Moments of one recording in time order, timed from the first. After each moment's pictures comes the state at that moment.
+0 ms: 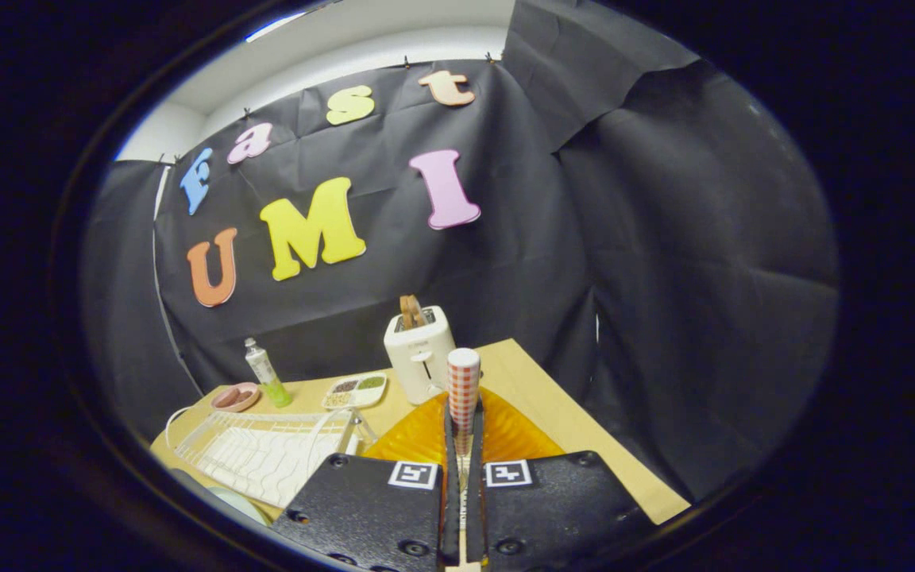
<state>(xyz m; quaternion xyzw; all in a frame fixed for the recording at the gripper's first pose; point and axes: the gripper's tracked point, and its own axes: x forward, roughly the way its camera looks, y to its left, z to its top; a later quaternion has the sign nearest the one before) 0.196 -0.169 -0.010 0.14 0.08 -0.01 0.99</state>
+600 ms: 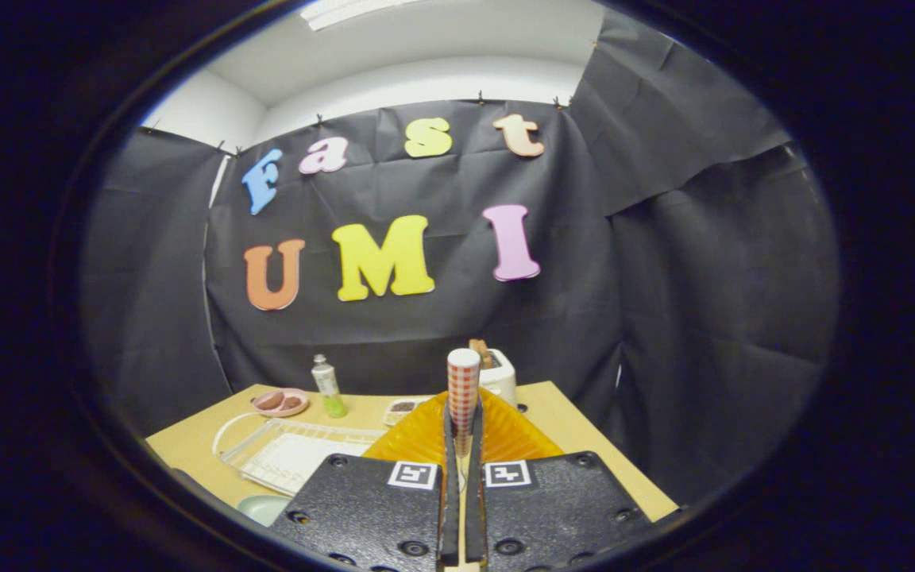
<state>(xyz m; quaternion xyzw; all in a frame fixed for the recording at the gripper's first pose) 0.091 -0.044 0.070 0.07 0.03 0.05 1.00</state>
